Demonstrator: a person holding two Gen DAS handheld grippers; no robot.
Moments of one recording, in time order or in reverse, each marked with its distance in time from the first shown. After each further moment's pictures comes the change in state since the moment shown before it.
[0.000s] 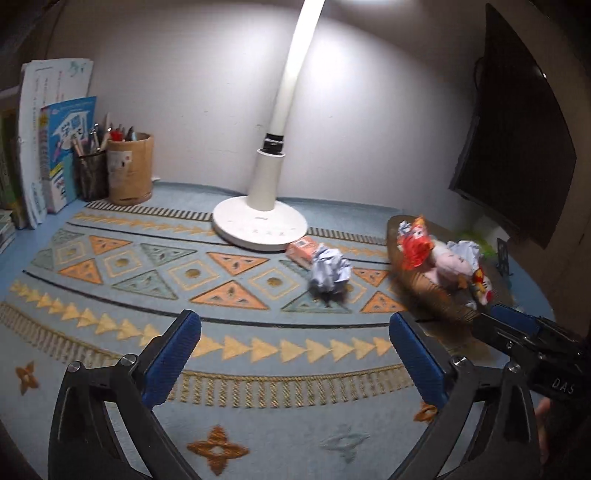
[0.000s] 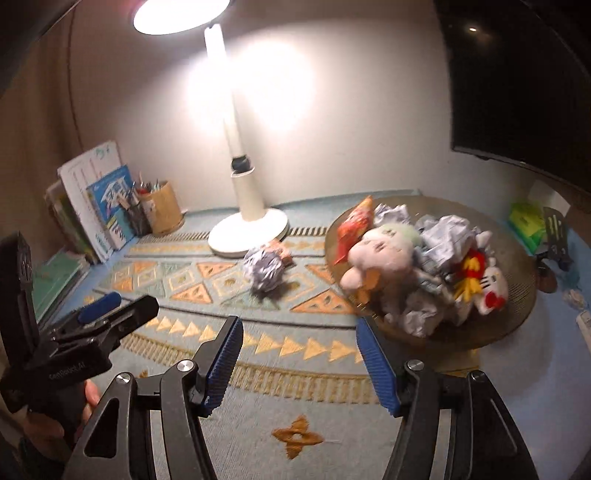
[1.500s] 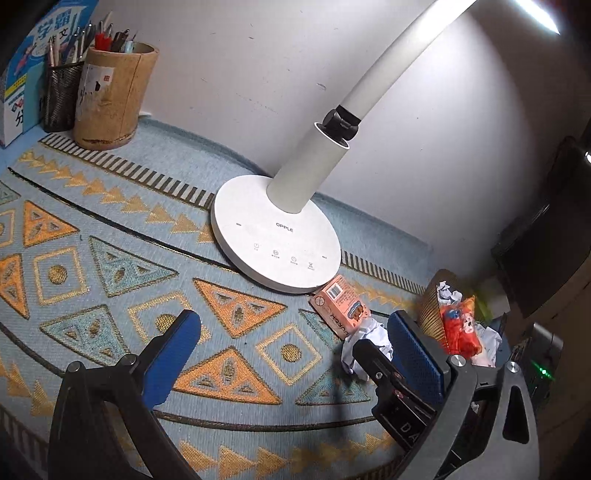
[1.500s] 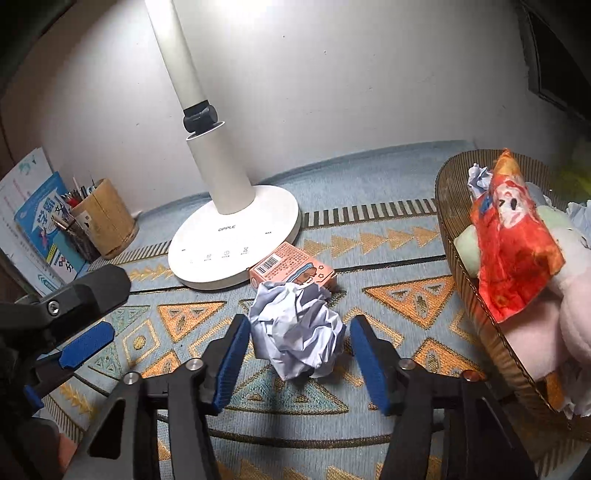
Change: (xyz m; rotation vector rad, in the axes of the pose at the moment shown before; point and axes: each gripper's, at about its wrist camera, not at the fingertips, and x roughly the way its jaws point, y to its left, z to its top) left arm 0.123 0.062 0.076 -0.302 0.178 -0.157; right arm 0.173 0.022 0.060 0.198 0.120 -0.026
